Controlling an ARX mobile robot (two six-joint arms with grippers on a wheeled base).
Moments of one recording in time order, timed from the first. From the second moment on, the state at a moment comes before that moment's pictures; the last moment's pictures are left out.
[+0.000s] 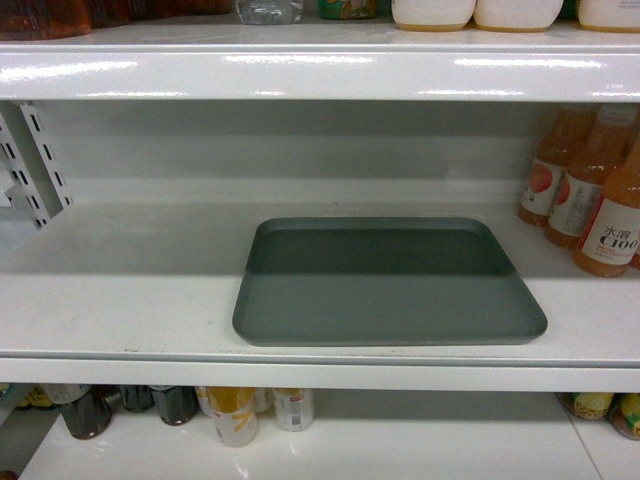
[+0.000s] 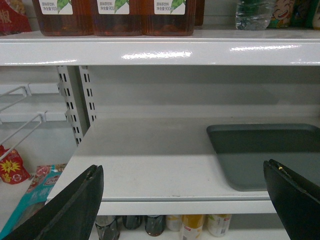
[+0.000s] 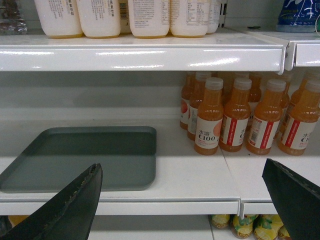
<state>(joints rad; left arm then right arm) 0.00 0.01 0.01 0.00 0.00 -0.02 0.00 0.00 0.01 0.00 0.00 0.00</state>
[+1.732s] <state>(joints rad) -0.13 0.32 0.14 -0.17 -0.30 -0.10 -0.04 0.27 0.10 -0.11 -0.19 -0.06</state>
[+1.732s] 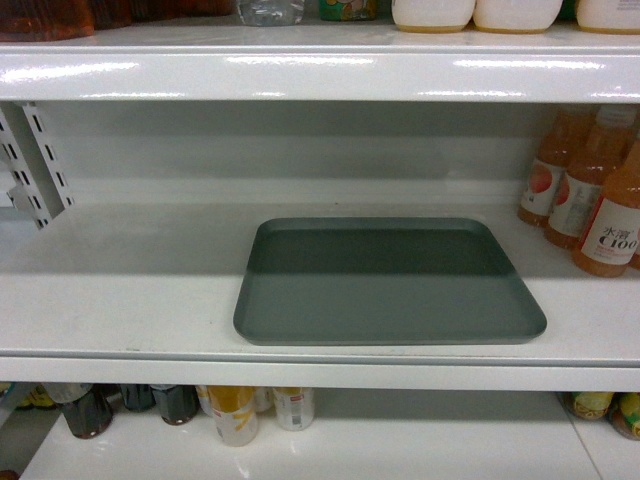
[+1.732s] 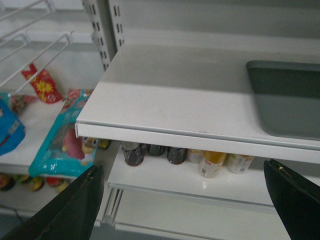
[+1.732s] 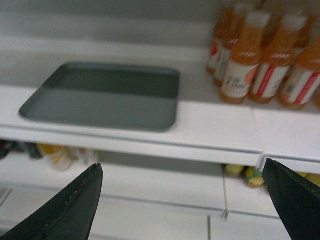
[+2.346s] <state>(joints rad) -0.14 1.75 0.56 0.49 -0.07 -0.13 0.10 1.47 0.40 0.51 -0.17 -0.05</state>
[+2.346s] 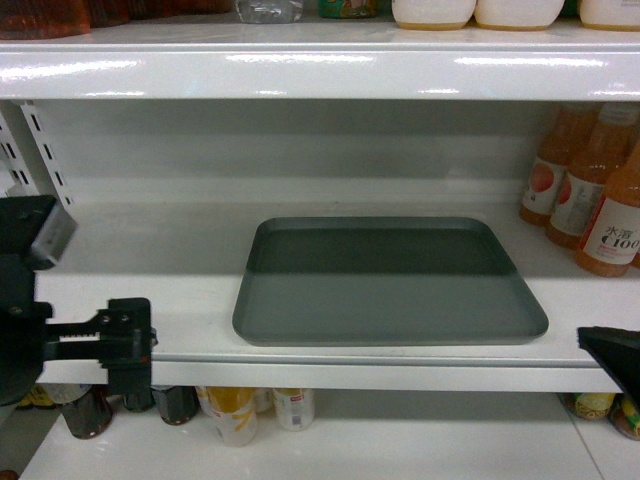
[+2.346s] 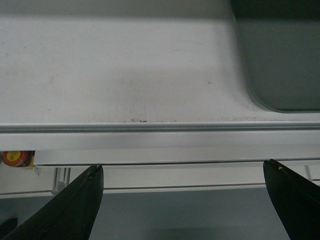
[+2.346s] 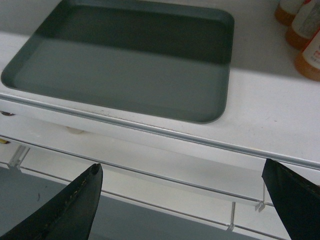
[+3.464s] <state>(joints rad) -0.25 2.38 1.38 0.07 -0.09 -0.24 0.07 2.36 1.36 0.09 -0.01 0.06</state>
